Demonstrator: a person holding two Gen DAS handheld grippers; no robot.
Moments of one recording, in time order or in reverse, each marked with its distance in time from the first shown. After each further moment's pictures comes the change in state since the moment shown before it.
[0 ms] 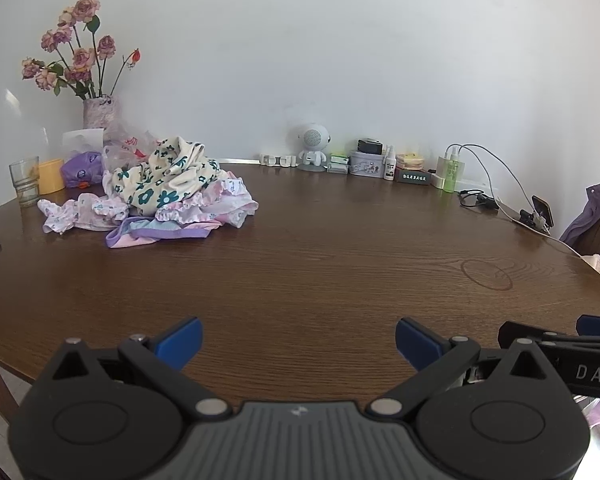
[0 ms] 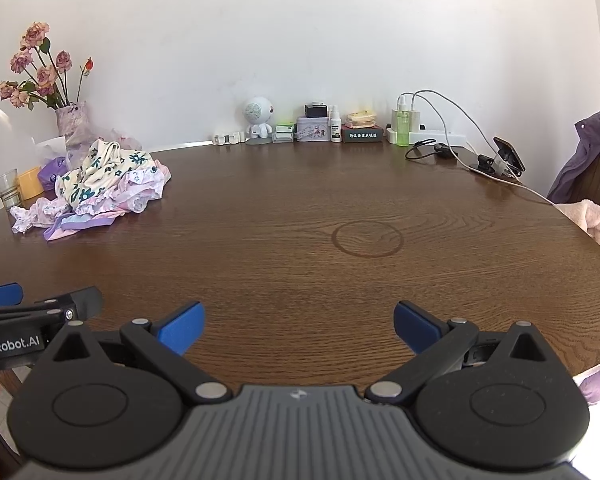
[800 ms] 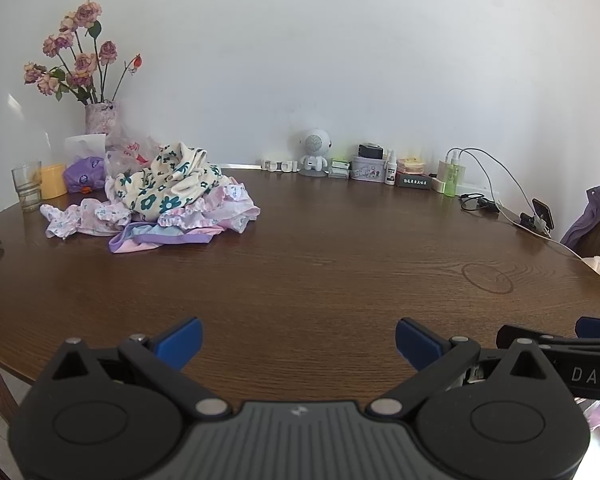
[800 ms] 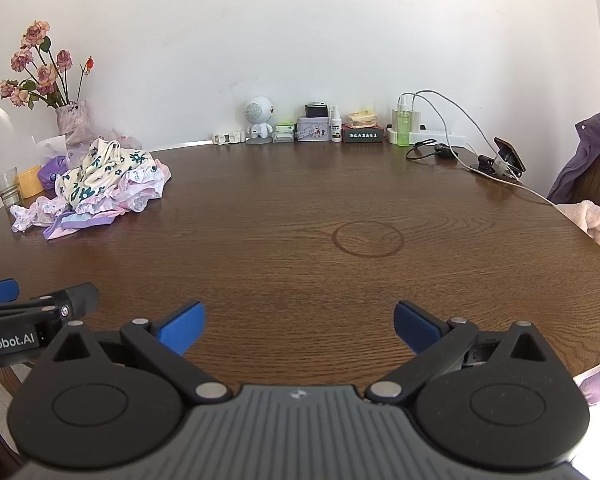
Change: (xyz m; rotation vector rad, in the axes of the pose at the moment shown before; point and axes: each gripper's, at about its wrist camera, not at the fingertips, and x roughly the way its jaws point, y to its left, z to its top) left arm -0.004 -0.003 -0.003 0.003 -0.016 0.012; right arm 0.000 0.001 -0.001 -0.005 0.002 0.000
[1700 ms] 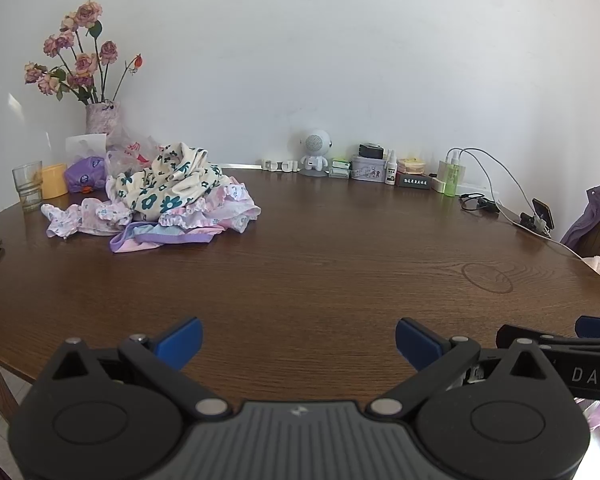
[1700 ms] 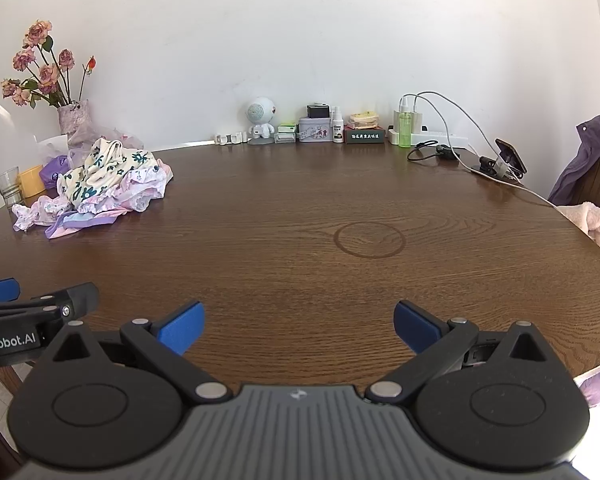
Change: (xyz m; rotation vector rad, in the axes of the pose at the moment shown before) left arm -0.002 -0.001 -0.002 0.000 0.000 0.004; right arm -0.002 0.000 0.000 -0.006 0.000 0.004
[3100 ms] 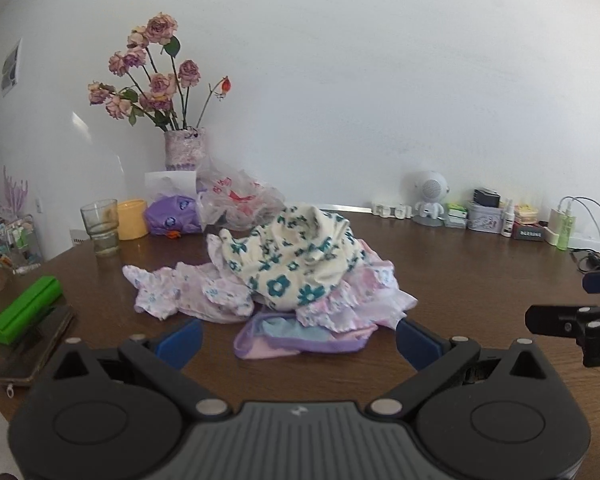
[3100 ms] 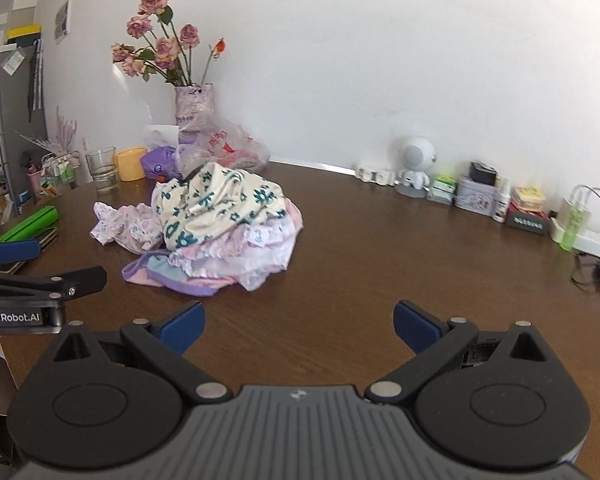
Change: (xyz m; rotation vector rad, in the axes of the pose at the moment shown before) left arm 0.059 0.118 0.106 -0.026 -0.060 0.272; right arm 0.121 0.117 0.146 -0.297 -0.003 0.364
